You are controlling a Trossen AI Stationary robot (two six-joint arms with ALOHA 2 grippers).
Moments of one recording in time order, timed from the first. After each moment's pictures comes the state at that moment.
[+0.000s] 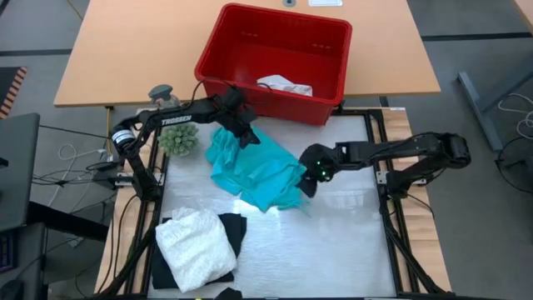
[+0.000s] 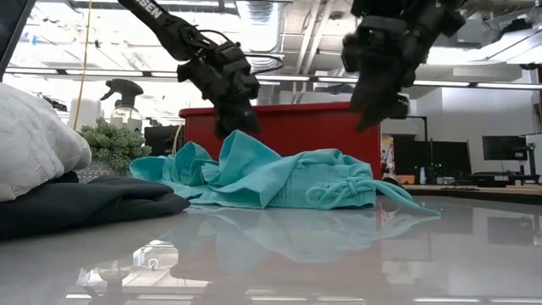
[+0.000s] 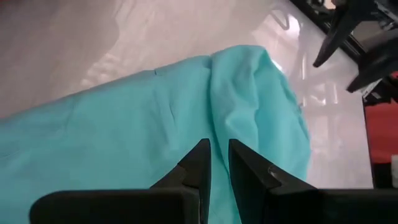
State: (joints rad) left arm 0.64 1.74 1.26 -0.42 0.64 -0.06; right arm -0.05 1.35 0.91 -0.44 -0.07 0.43
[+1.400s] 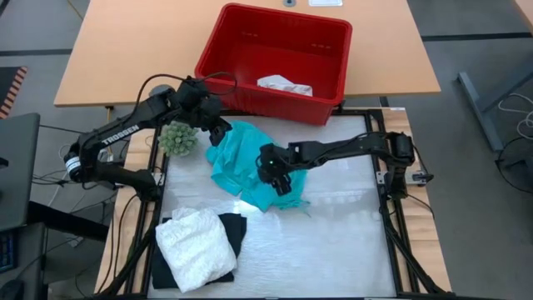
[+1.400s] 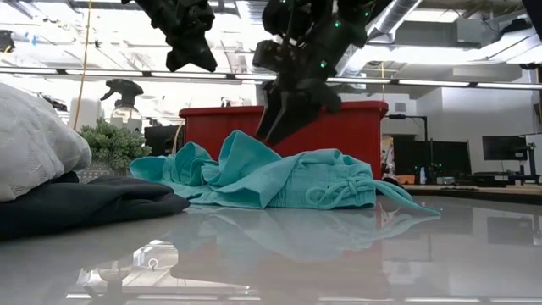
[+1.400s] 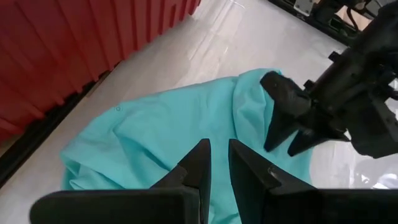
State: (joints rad) left arm 0.60 1.26 1.26 -0.73 0.26 -0.08; right arm -0.08 1.87 1.39 -0.42 0.01 -0.56
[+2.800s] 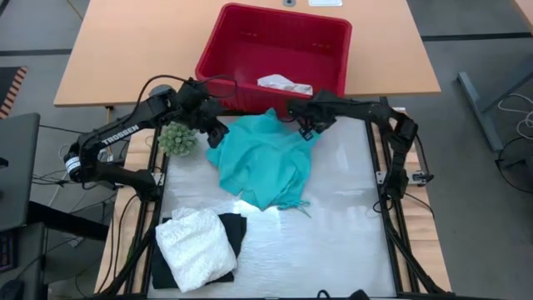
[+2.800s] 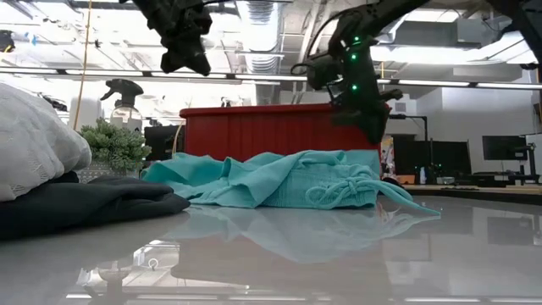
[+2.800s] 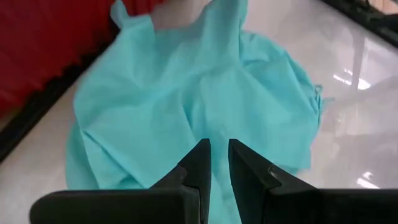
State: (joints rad) left arm 0.60 1.26 1.26 -0.81 0.26 -0.07; right arm -0.52 1.86 1.58 -1.33 0.52 0.47
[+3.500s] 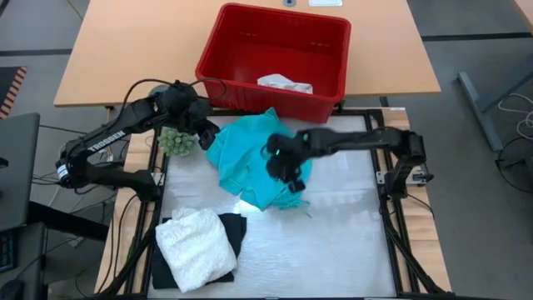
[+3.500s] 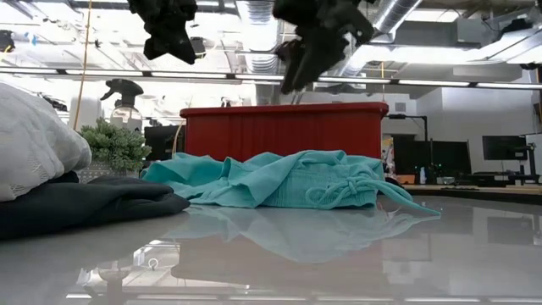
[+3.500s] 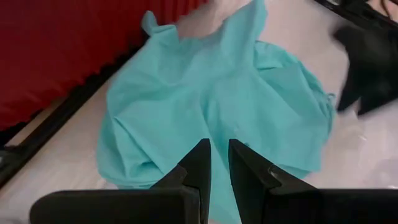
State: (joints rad) left arm 0.58 1.15 1.26 -0.87 0.14 -0.12; right arm -0.06 1.79 1.58 -0.82 -0.14 -0.54
